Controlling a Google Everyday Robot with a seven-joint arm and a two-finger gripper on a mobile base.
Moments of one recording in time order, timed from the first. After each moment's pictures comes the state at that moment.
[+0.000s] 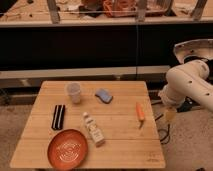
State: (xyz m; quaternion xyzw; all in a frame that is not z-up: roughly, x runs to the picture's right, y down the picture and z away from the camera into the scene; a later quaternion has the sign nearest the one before) arm 0.284 0.105 0.684 -0.28 0.02 0.02 0.96
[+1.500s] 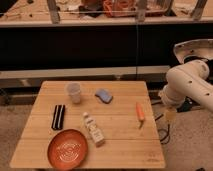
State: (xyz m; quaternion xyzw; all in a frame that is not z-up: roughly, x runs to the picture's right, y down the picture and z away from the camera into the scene) arm 0.282 0.106 0.684 -0.28 0.02 0.01 0.96
